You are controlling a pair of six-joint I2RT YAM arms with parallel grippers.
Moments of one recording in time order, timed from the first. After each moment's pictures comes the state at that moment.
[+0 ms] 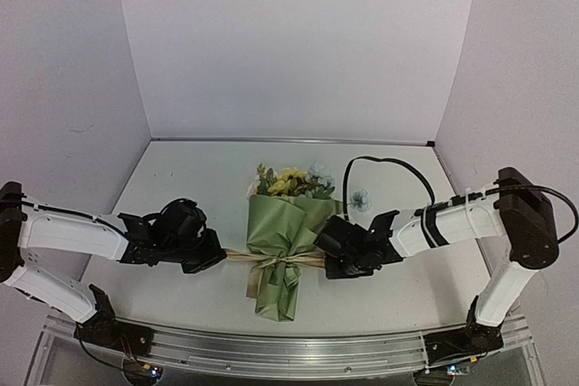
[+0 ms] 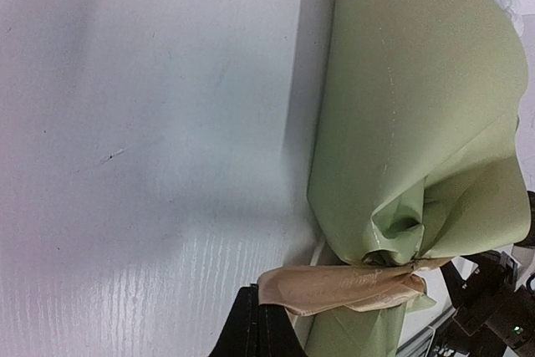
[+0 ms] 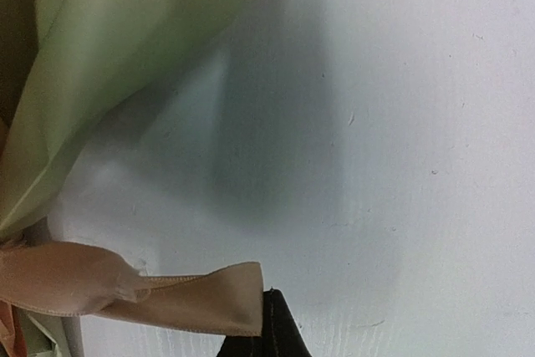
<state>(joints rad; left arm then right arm) -0.90 1.31 0.56 -0.10 -0.07 -1.18 1.07 1.74 0.97 -0.47 0.37 0.94</state>
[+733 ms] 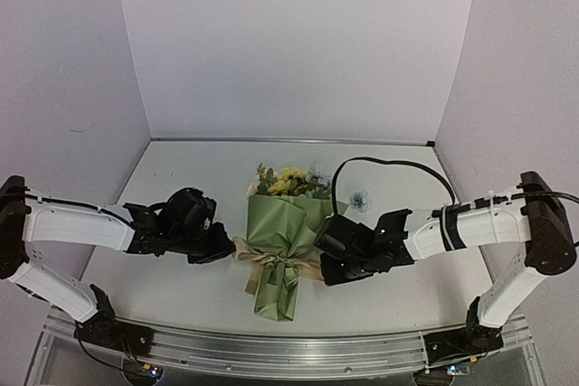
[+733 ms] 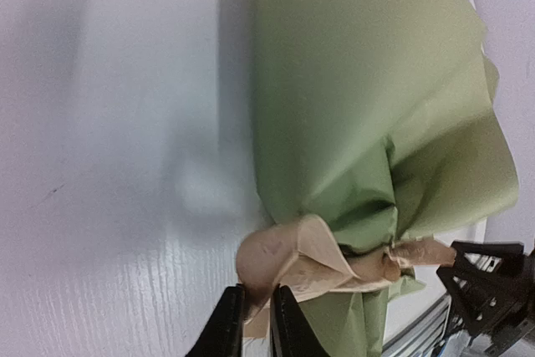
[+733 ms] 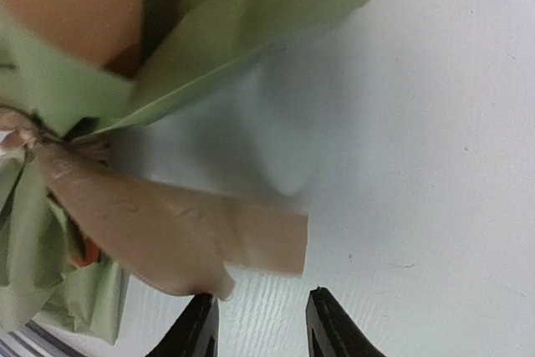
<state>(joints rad) -0.90 1.36 0.65 -0.14 0.00 -1.02 1.15 1.64 0.99 -0.52 0.29 0.85</state>
